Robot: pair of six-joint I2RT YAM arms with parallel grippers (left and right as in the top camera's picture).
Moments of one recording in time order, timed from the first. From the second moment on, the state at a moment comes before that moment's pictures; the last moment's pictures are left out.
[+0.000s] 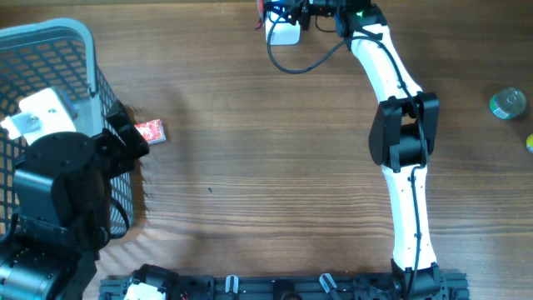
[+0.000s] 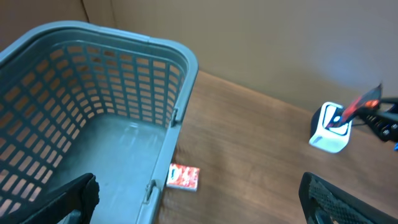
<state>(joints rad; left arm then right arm) -0.29 0.92 1.52 -1.16 -0.56 -0.45 0.19 2.64 2.40 -0.02 -1.17 -0.34</state>
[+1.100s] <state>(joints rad) -0.29 0.92 1.52 -1.24 -0.58 -0.45 0.16 2.76 2.40 0.20 -0.95 -0.34</state>
